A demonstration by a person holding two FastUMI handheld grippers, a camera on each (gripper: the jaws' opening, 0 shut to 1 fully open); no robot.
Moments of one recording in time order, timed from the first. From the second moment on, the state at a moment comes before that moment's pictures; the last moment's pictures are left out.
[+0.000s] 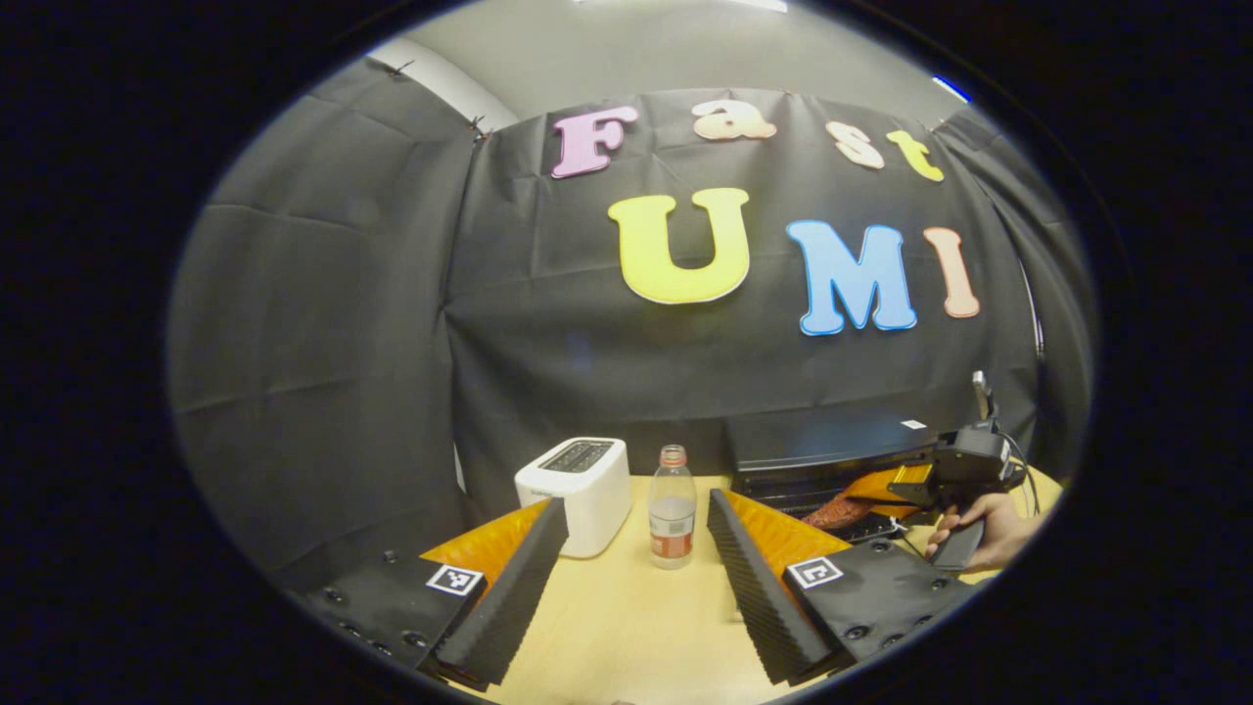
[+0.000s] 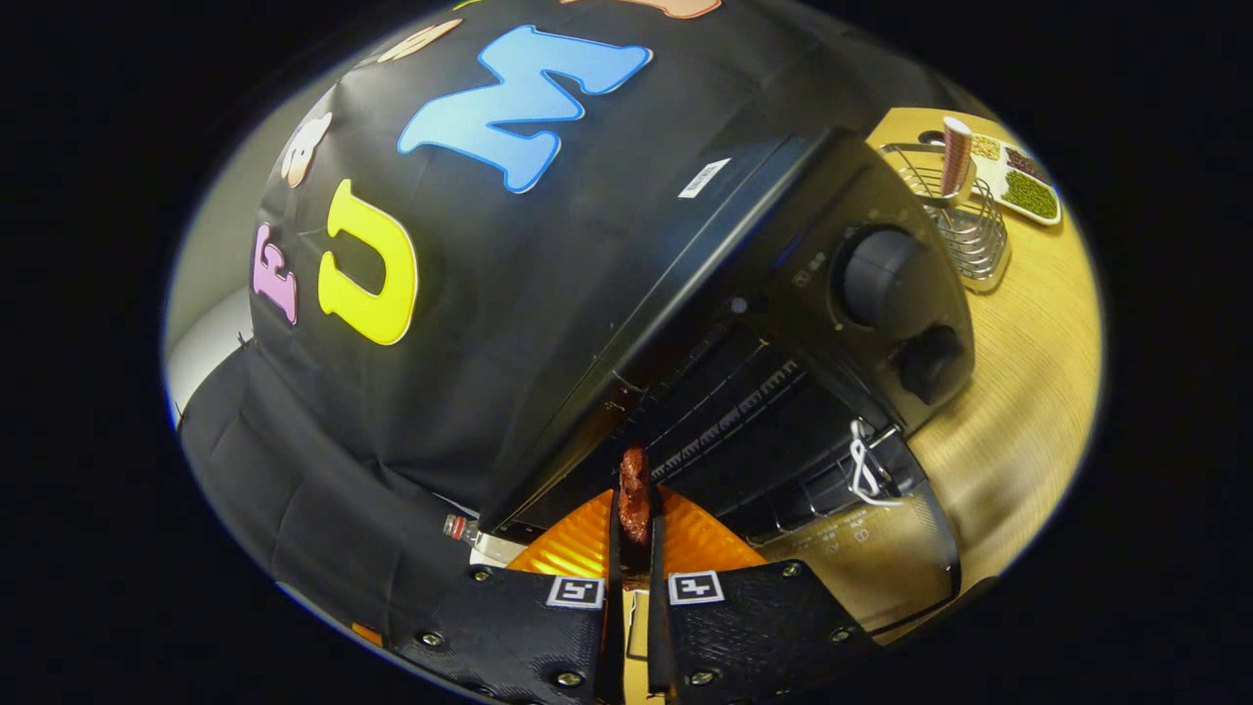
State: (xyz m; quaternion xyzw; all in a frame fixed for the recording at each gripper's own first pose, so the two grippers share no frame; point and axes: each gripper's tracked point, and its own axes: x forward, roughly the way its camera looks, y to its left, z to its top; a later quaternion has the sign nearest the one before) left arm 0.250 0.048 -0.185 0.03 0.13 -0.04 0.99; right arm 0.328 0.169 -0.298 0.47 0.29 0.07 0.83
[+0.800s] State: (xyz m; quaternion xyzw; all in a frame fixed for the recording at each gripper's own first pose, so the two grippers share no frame) left arm 0.235 0.056 -0.188 0.05 0.14 -0.03 0.99; right arm 0.343 0.145 -0.341 0.33 0.29 0.01 0.90
